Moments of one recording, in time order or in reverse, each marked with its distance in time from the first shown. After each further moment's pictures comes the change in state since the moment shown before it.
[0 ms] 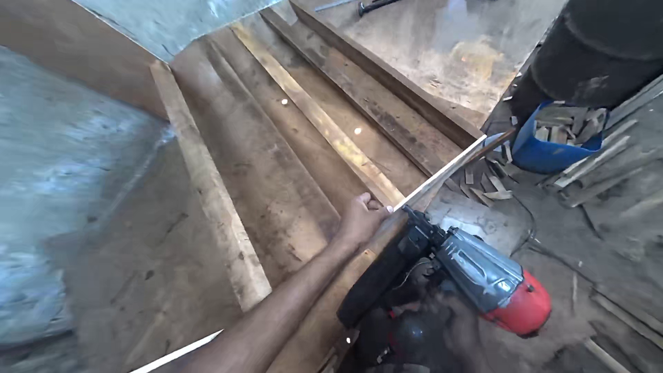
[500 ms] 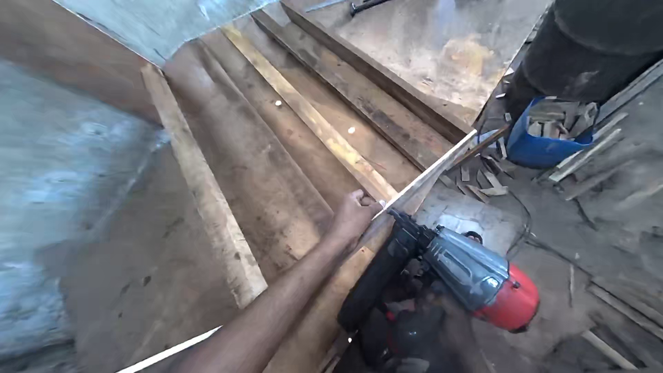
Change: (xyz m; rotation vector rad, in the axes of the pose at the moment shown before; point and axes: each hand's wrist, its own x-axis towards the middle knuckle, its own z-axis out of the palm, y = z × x) left_hand -0.004 0.007 -0.001 -0.035 0.031 -0.032; right_hand -0.011 0.009 -0.005 -0.083 -0.026 0.006
